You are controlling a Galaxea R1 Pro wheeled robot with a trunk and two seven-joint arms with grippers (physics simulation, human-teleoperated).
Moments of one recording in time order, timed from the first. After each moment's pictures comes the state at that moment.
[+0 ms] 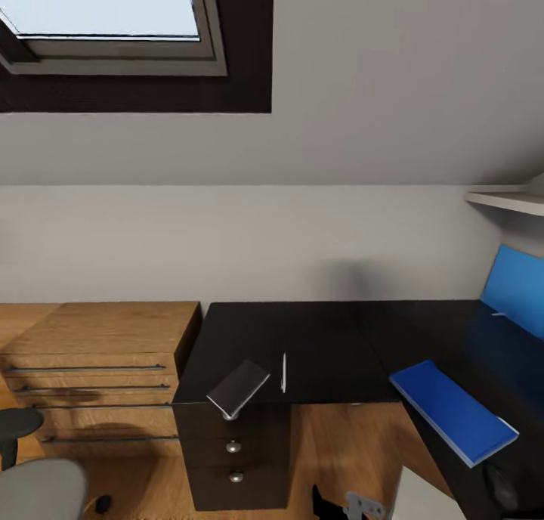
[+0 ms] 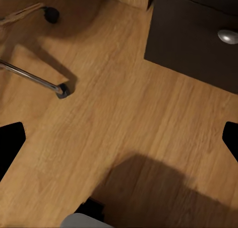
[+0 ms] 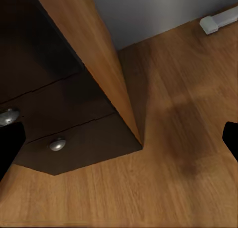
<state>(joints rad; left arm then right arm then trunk) -0.07 0.00 -0.44 -0.53 0.67 -0.22 0.47 -0.37 0.12 0.45 -0.10 -0.76 -0.55 0.08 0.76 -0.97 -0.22</state>
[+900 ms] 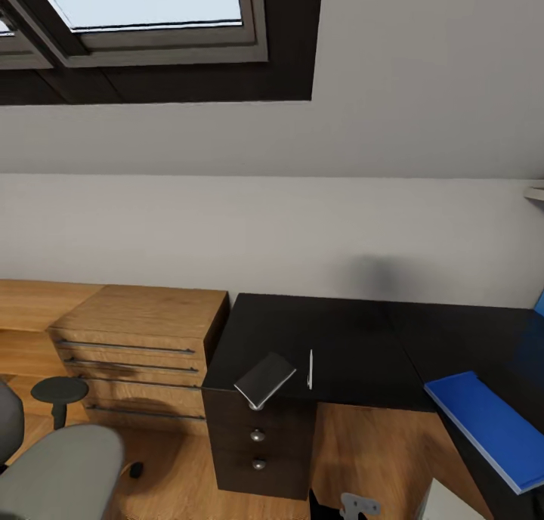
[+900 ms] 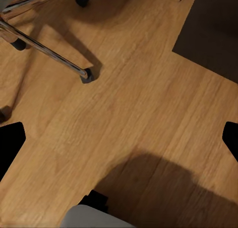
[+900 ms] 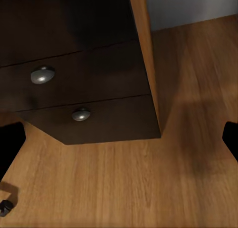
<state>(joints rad) -0.07 0.00 -0.44 -0.53 0.66 -0.22 0.47 -0.37 0.12 0.44 -0.08 -0.64 -0.55 0.07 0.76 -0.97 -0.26</state>
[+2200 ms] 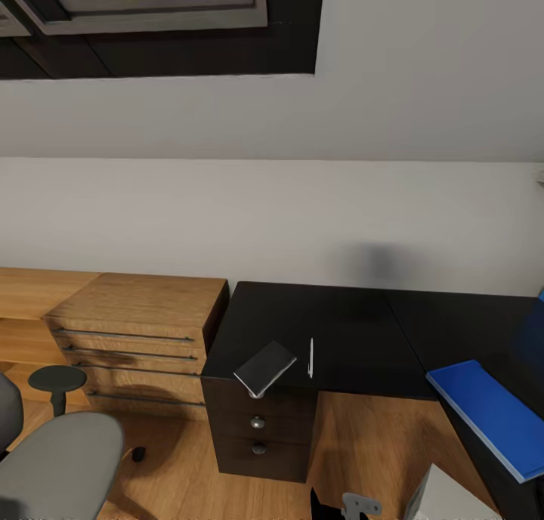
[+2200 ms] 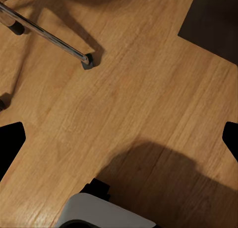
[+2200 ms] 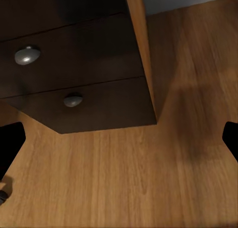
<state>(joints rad) -0.07 -0.01 -0.44 -0.54 0.67 -0.22 0.47 -0.37 0.12 0.44 -0.08 -0.65 -0.55 0.07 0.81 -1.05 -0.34</state>
